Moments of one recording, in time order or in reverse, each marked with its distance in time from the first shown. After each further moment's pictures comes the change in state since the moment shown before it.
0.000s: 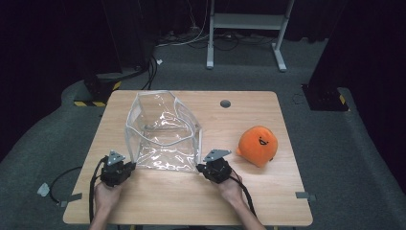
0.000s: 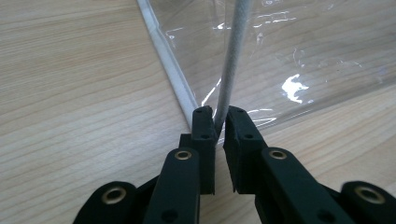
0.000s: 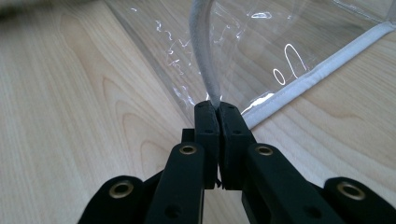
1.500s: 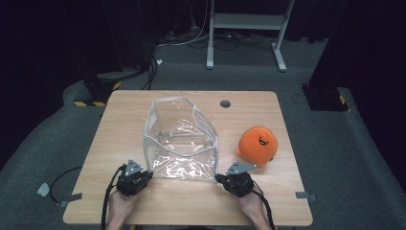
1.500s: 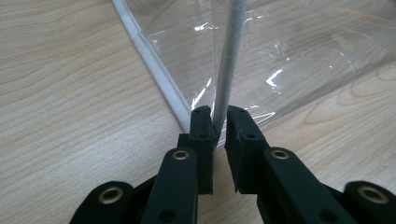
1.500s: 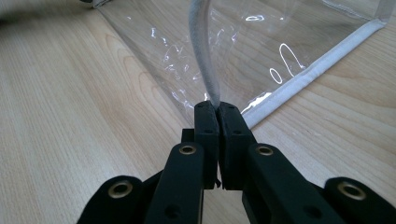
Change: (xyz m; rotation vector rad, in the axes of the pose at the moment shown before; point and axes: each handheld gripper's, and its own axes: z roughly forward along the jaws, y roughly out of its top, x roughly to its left) left arm -0.055 -0.024 -0.005 0.039 -0.108 0.057; right arm -0.005 -0.052 -0.054 -0.033 -0.029 0.041
